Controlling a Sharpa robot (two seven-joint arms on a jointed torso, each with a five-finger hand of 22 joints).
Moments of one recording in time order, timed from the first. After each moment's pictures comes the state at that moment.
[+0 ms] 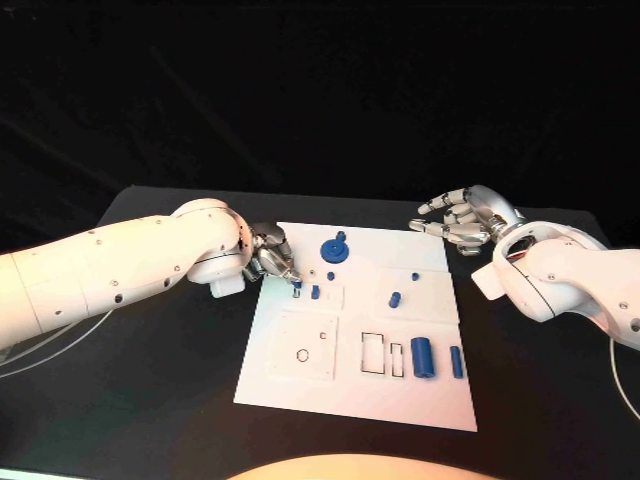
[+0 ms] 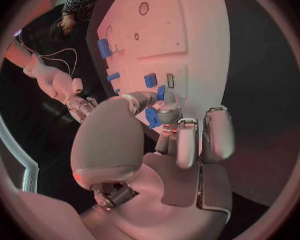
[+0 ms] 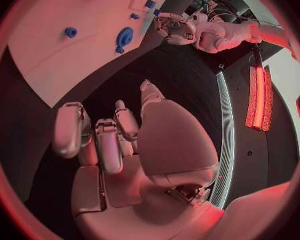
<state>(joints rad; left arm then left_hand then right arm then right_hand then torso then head) 1.23 -0.76 -0.03 1.41 -0.98 0.14 -0.49 1.22 -0.24 0.64 0.25 0.45 0.94 0.06 0.63 0.74 1.32 -0.02 1.12 0.88 1.47 -0.07 1.56 1.31 0.09 1.38 0.04 1.42 1.25 1.31 -0.85 -0.17 1.54 -0.76 -0.56 -0.06 1.38 -0.08 0.00 0.29 0.25 0.78 0.19 0.26 0.29 1.29 0.10 1.30 1.21 1.47 0.02 1.53 1.31 0.08 1.39 0.13 1.23 1.31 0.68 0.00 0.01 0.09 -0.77</state>
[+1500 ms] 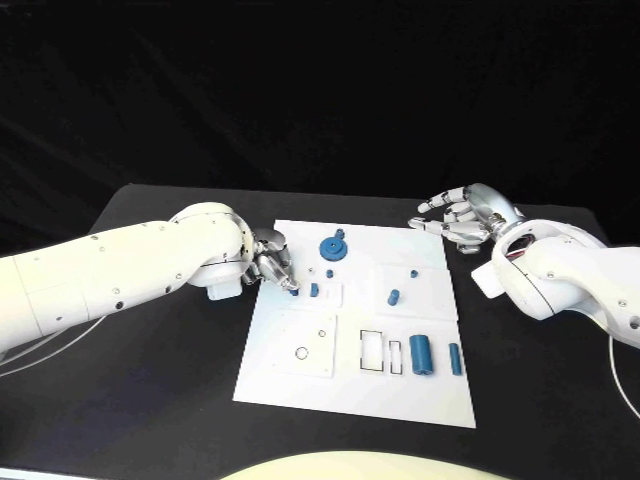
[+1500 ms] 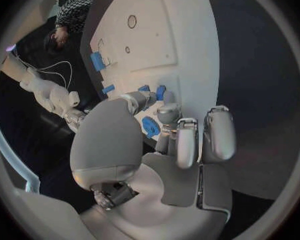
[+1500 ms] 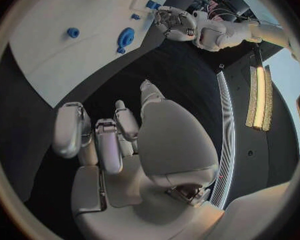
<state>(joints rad) 1.22 -0.76 -0.04 1.43 -1.06 0.19 -0.50 1.21 -0.25 0.64 0.25 0.47 0.95 0.05 0.63 0.74 1.34 -0.02 1.12 0.88 1.47 -0.07 1.56 1.31 0.08 1.38 0.04 1.43 1.25 1.30 -0.85 -0.17 1.54 -0.76 -0.56 -0.06 1.38 -0.08 0.00 0.29 0.25 0.78 0.19 0.26 0.29 1.29 0.10 1.30 1.21 1.47 0.02 1.53 1.31 0.08 1.39 0.13 1.23 1.31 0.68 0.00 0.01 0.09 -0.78</state>
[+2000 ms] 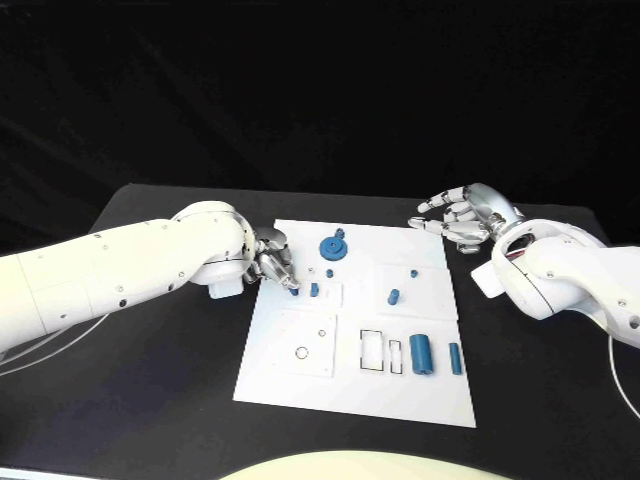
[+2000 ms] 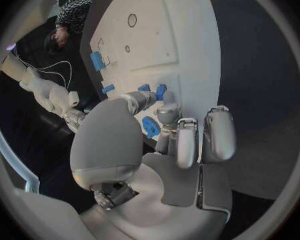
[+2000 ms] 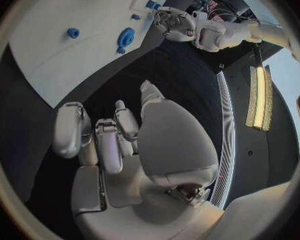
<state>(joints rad) 1.23 -0.75 -0.03 1.41 -1.06 0.20 -0.50 1.21 -0.25 0.64 0.25 0.47 0.96 0.05 0.63 0.74 1.34 -0.02 1.12 0.88 1.47 -0.07 1.56 1.31 0.08 1.38 0.04 1.43 1.25 1.30 -0.85 -0.17 1.54 -0.76 -0.56 -0.06 1.38 -0.08 0.00 0.29 0.25 0.78 0.19 0.26 0.29 1.29 0.10 1.30 1.21 1.47 0.02 1.53 1.31 0.08 1.39 0.13 1.23 1.31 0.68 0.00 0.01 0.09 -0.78</state>
